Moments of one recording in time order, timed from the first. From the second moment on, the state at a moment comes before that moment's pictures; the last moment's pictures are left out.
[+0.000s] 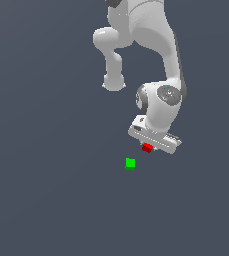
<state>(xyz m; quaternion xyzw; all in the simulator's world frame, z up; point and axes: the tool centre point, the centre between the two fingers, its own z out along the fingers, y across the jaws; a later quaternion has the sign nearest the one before) 0.000 0.156 0.094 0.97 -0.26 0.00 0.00</state>
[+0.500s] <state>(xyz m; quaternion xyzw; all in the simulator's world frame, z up) 0.044 0.090 0.067 0.97 -0.26 0.00 0.00</state>
